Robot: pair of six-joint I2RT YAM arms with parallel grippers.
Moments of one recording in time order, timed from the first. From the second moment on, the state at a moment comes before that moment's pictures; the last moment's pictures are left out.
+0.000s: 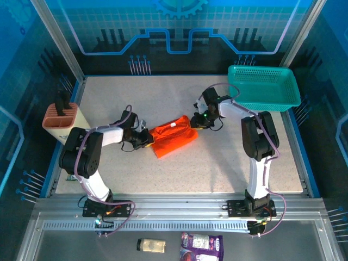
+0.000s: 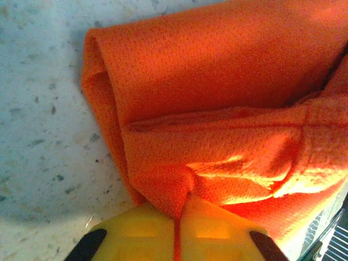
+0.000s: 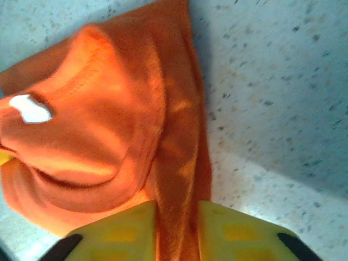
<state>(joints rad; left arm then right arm) -0.17 1.73 0.82 -0.23 0.58 -0.62 0.34 2.03 1.48 -0.73 -0.47 0.22</state>
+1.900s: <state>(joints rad) -0.27 1.74 1.15 -0.45 0.64 -0.64 0.33 1.88 1.35 -0.70 -0.50 0.42</state>
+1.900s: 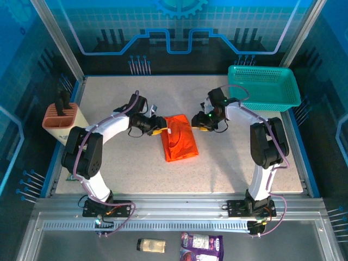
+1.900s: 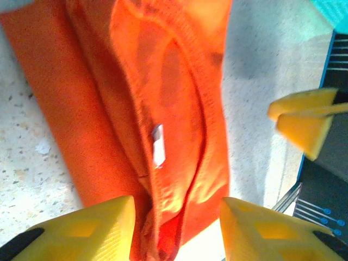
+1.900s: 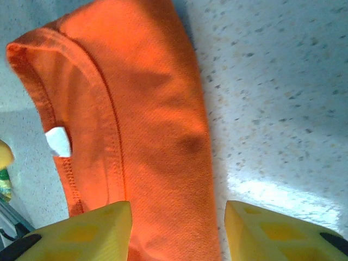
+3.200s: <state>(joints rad) -0.23 2.11 1.45 -0.55 0.57 -0.67 0.84 2.00 1.47 -0.86 -0.16 0.50</state>
